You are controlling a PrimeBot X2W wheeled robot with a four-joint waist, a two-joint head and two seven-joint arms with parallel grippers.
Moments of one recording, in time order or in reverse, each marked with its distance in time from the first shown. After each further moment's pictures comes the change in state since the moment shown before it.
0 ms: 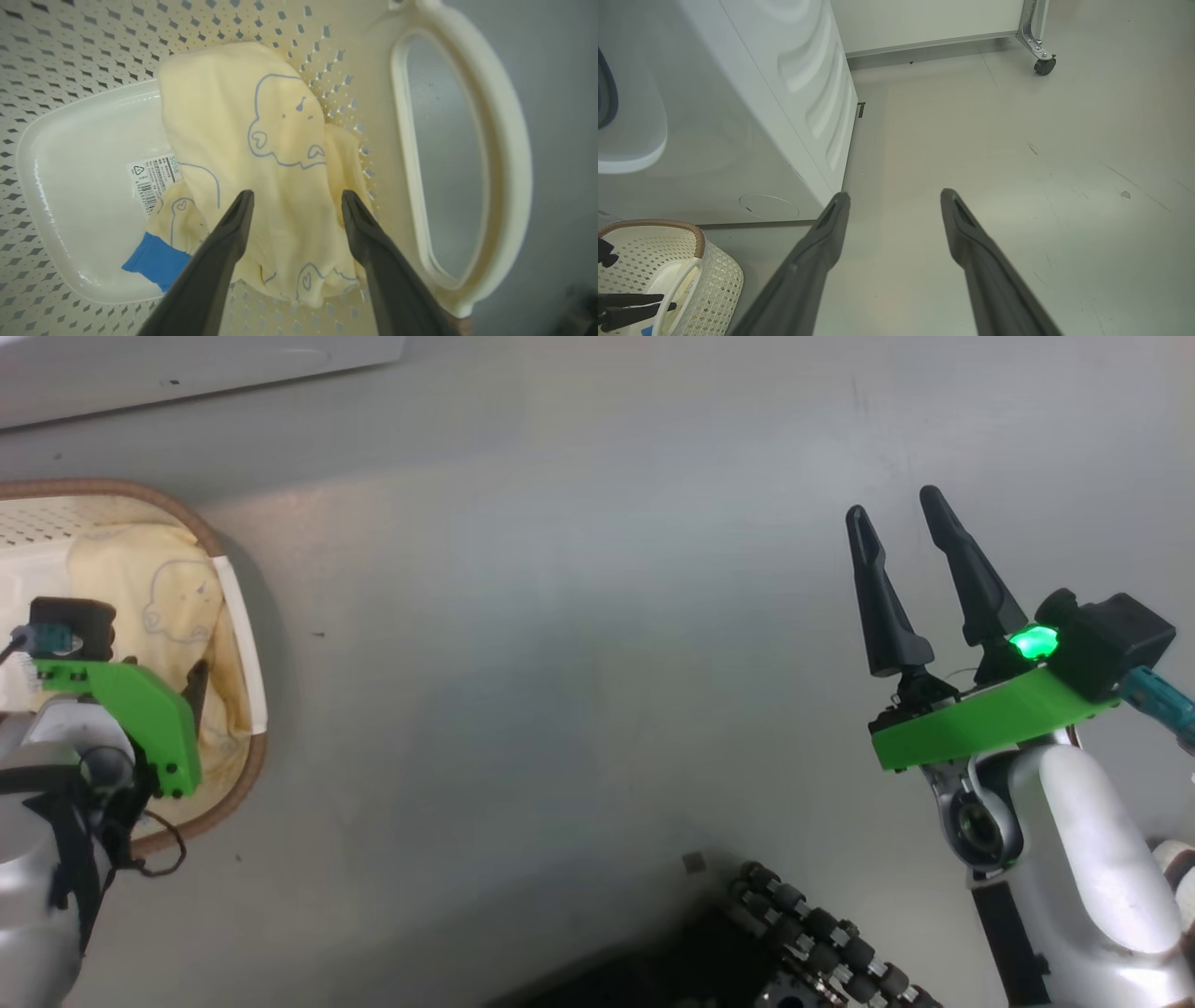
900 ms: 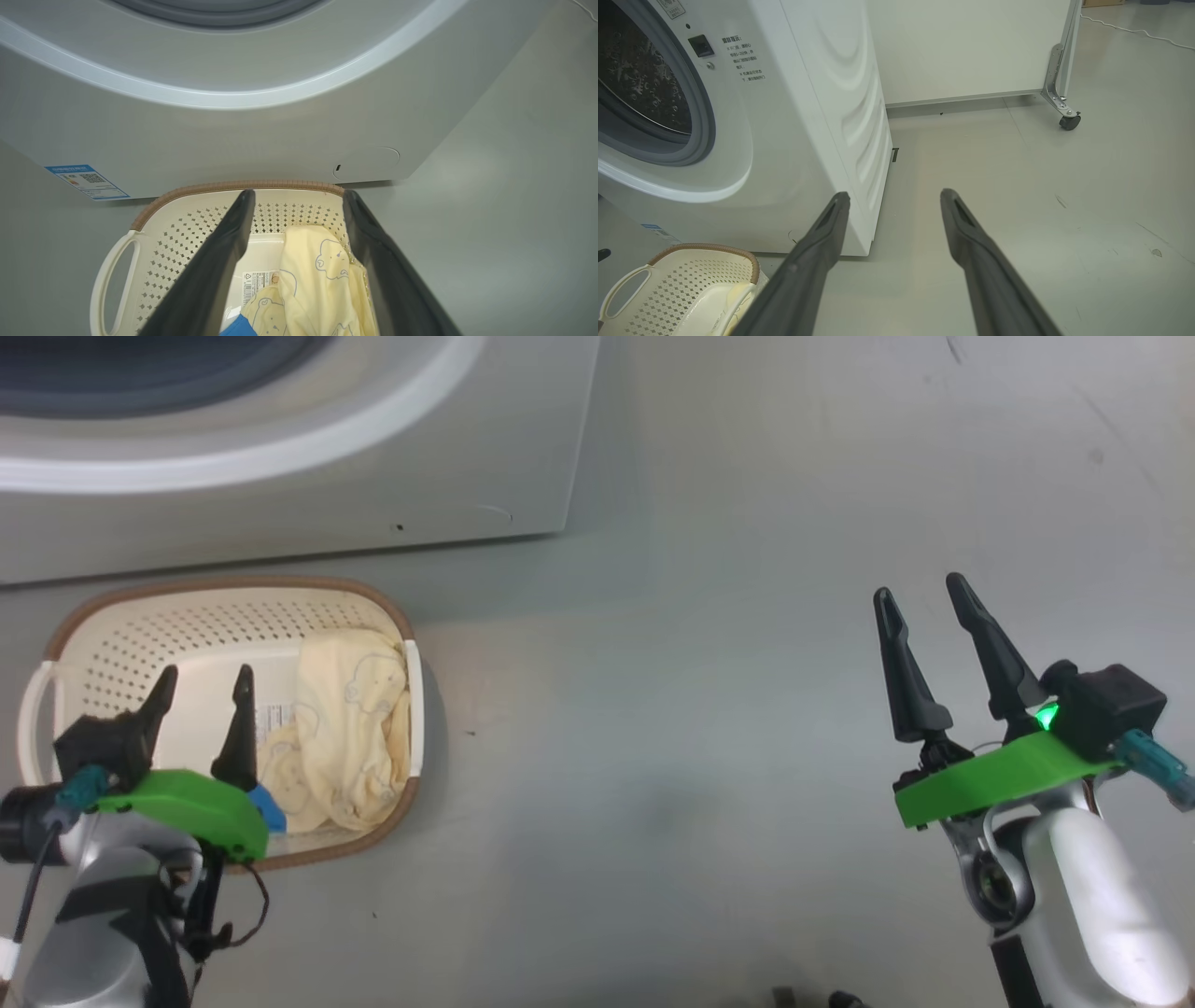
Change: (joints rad) left arm 0.366 -0.190 0.519 -0.343 0.408 0.001 -0.352; right arm 0.115 0.000 -0.071 0.043 -0.090 0.000 0.000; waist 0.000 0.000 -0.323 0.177
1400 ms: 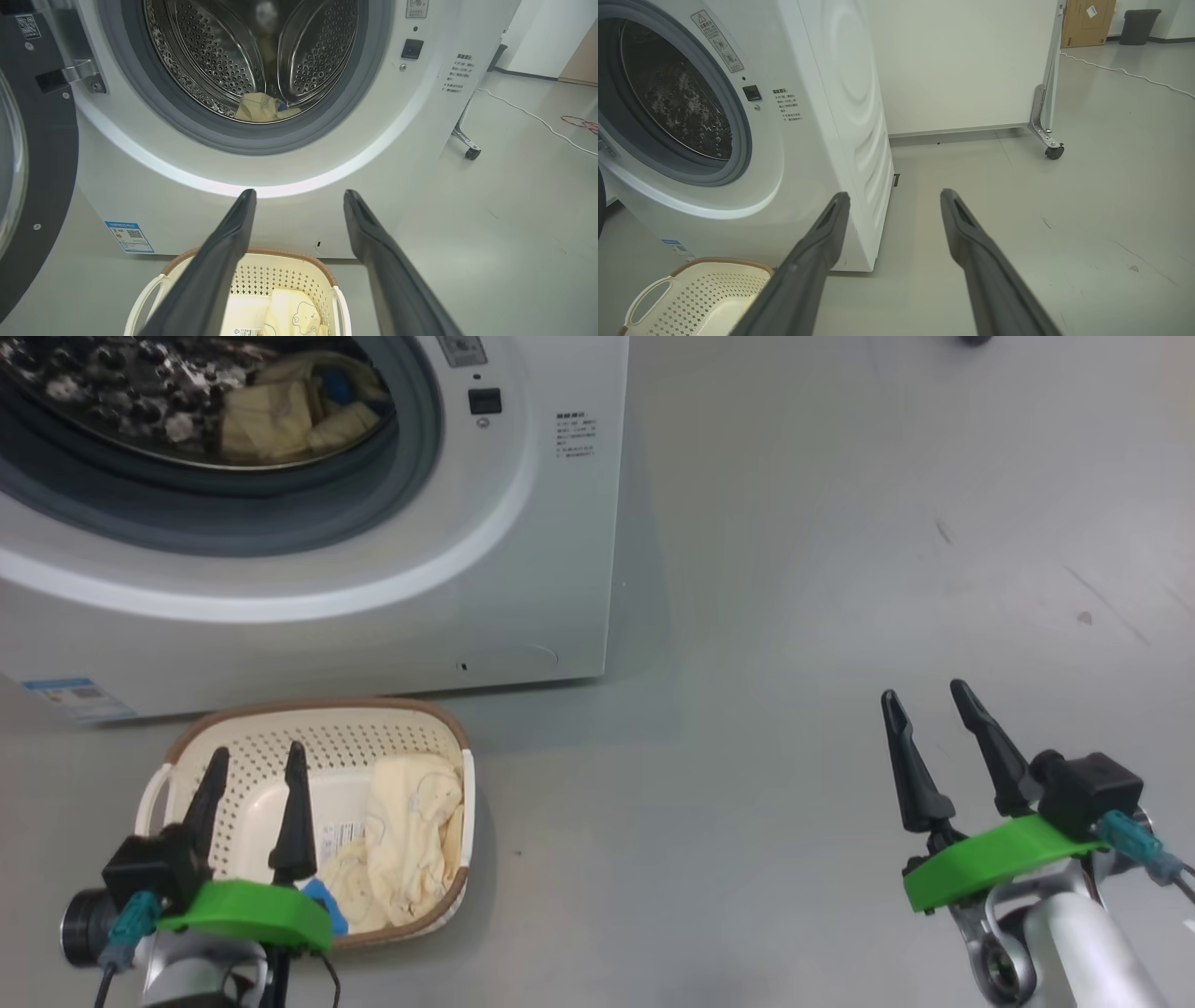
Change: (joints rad) left arm 0.312 -0.134 0.099 -0.335 0.054 0.014 0.000; right arm 0.144 0.000 -0.019 0.049 -0.027 0.000 0.000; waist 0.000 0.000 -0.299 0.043
